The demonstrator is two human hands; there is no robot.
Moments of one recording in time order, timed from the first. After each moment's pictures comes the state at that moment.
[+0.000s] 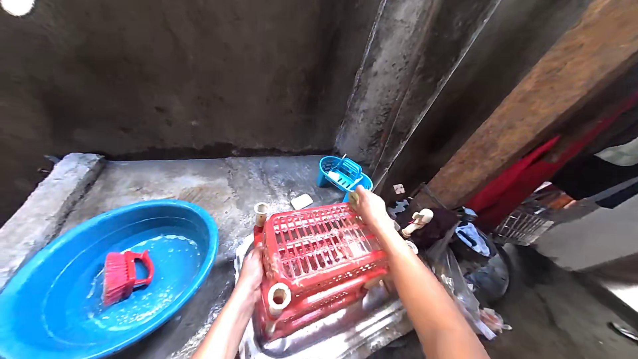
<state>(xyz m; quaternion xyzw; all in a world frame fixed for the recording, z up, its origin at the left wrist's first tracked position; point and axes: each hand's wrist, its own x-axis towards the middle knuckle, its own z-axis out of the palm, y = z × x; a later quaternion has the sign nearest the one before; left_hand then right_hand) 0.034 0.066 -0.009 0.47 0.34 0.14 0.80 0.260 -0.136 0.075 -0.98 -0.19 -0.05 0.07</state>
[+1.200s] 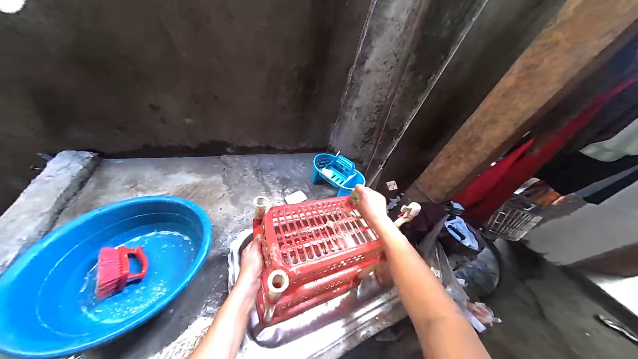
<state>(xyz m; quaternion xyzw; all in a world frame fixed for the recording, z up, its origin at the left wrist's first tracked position) 0.046 0.055 -0.024 0.47 0.32 0.20 0.80 0.255 -0.159 0.079 -0.98 -0.18 -0.05 0.04</state>
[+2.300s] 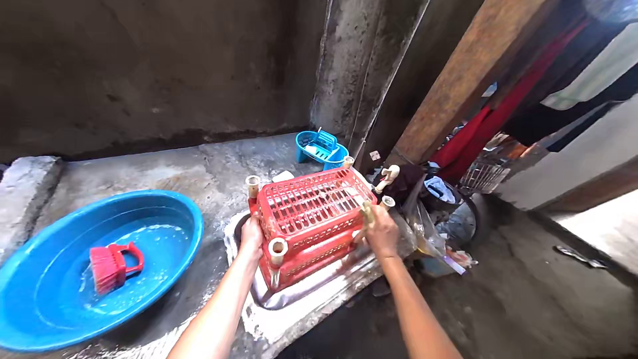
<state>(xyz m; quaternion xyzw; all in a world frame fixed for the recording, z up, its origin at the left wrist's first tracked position) 0.055 0.055 -0.029 0.52 0.28 0.16 0.79 0.095 -0.231 0.021 -0.94 -0.09 -0.25 0.23</state>
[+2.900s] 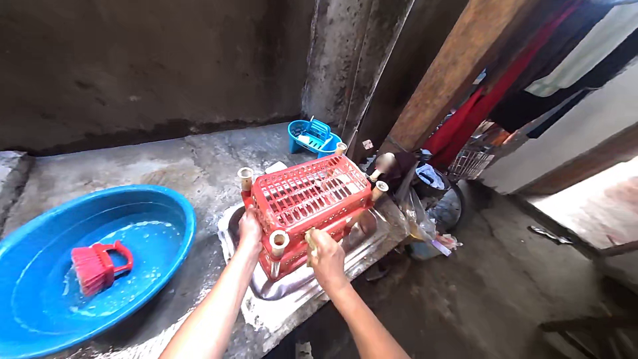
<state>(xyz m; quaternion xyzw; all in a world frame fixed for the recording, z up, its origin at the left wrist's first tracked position) 0.059 0.048 -0.034 0.50 0.28 0.17 0.80 0.006 -0.133 -0.013 -0.91 -0.19 -0.19 0.31</state>
